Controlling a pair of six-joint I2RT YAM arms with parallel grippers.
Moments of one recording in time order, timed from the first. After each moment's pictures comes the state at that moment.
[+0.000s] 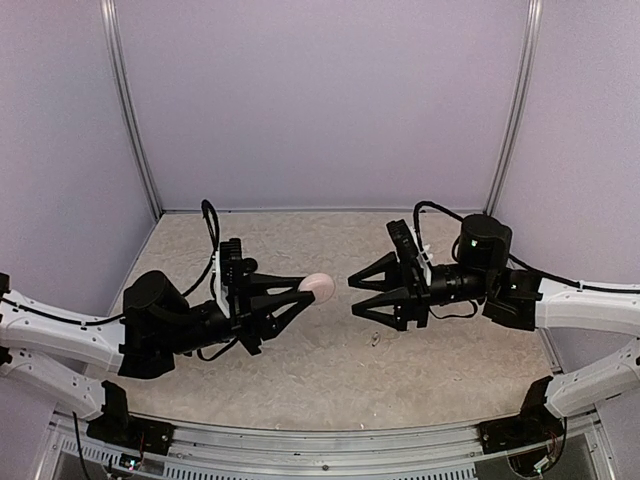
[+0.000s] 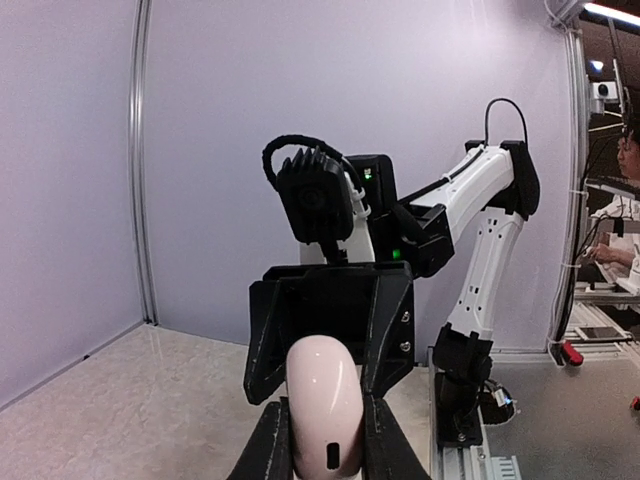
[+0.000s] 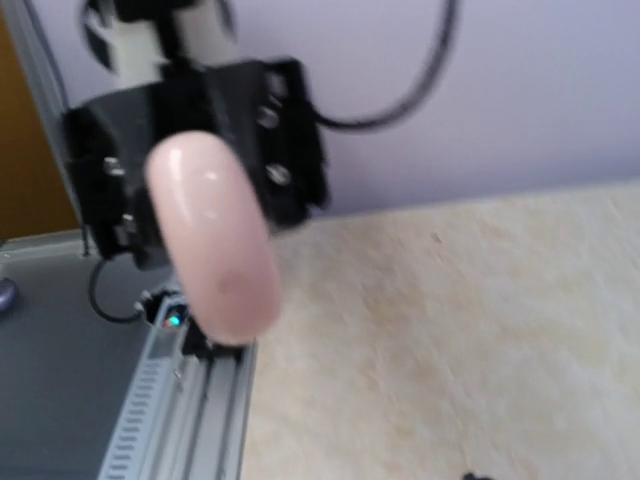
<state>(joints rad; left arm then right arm) -1.19 1.20 0.54 0.90 0.11 -0.01 0.87 1.18 0.75 0.31 -0.73 0.02</state>
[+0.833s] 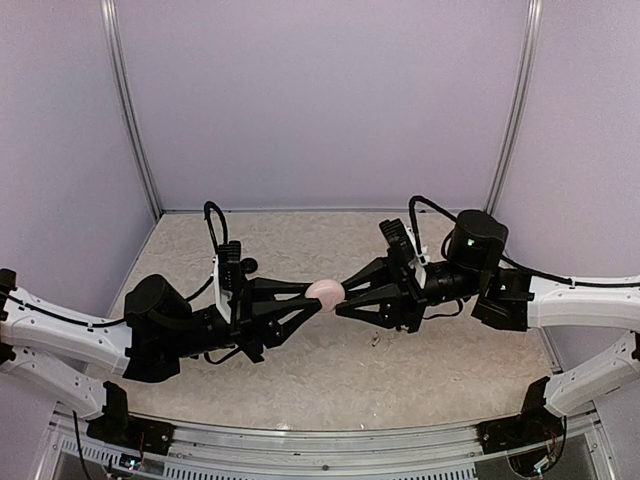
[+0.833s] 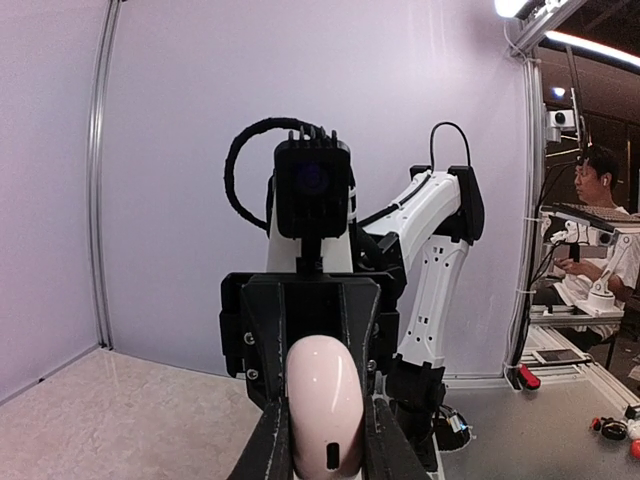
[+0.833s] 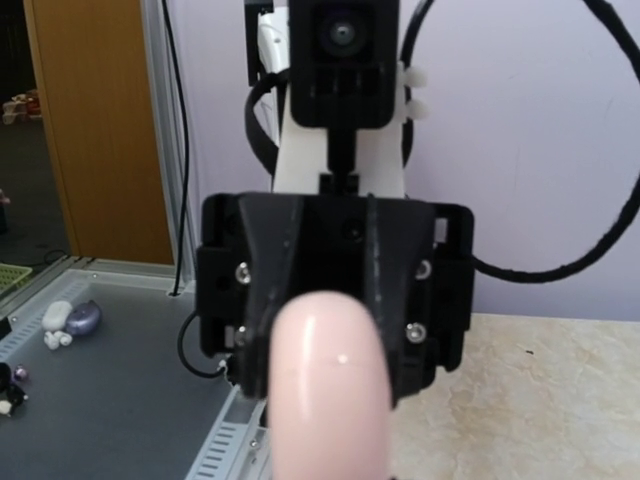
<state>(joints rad) -1.23 1.24 0.56 1.02 0.18 -0.09 0.99 1.24 0.81 0.47 -0.81 0.02</state>
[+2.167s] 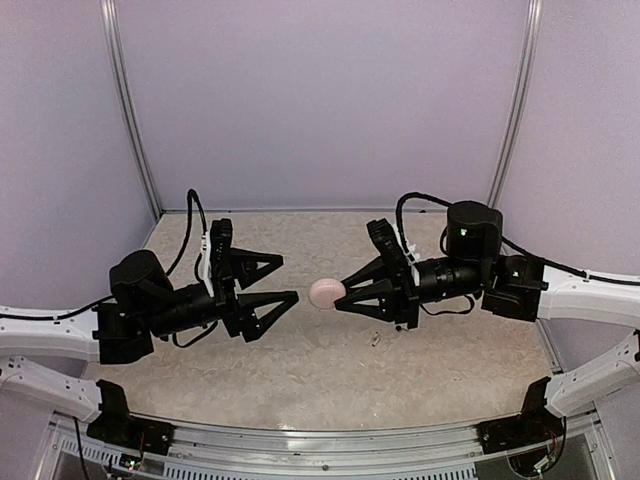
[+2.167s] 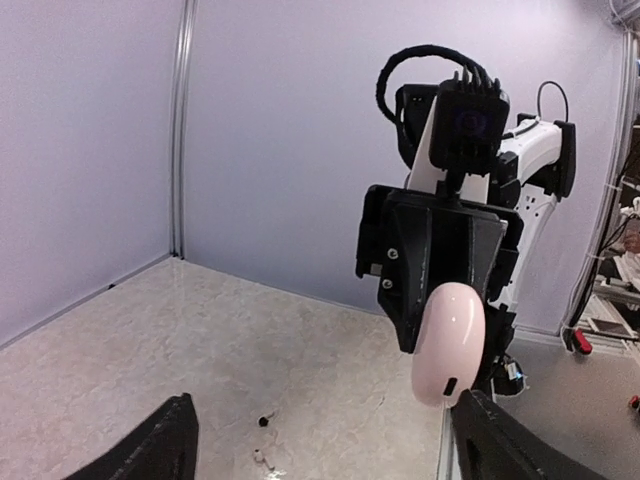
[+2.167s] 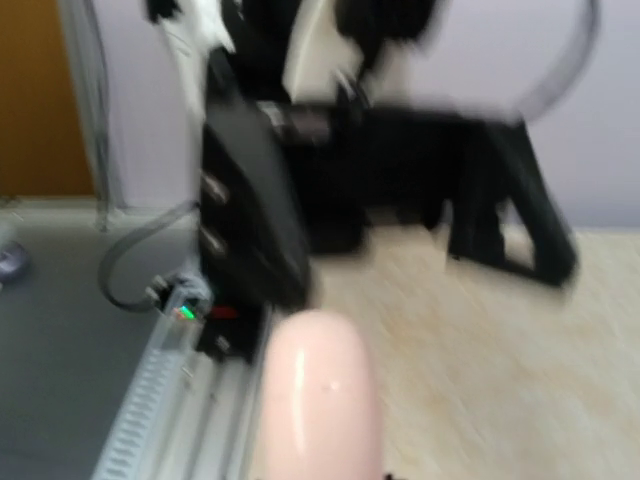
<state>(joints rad) -1.08 1.08 0.57 0.64 0.17 -0.14 1.00 1.21 0.90 0.19 -0.68 -0.10</state>
